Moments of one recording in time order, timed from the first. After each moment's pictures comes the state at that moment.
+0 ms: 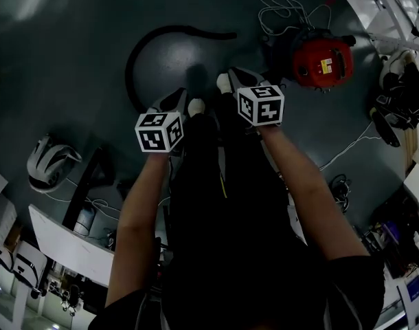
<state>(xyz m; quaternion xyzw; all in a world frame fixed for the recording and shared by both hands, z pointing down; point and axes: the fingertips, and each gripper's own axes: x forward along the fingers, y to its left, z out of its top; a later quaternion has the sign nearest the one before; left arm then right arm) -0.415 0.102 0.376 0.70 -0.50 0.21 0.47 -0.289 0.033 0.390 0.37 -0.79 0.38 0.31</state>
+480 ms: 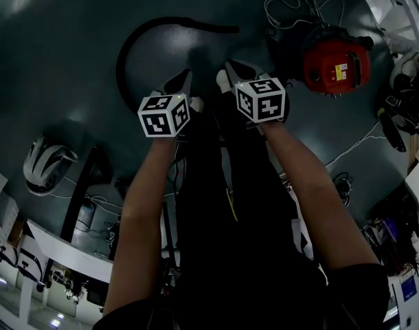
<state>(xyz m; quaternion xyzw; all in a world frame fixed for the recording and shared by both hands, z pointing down) -0.393 0.031 0.470 0.69 -0.51 0.20 0.48 -0.293 -0.004 0.477 0.34 -0.80 0.39 0.32</state>
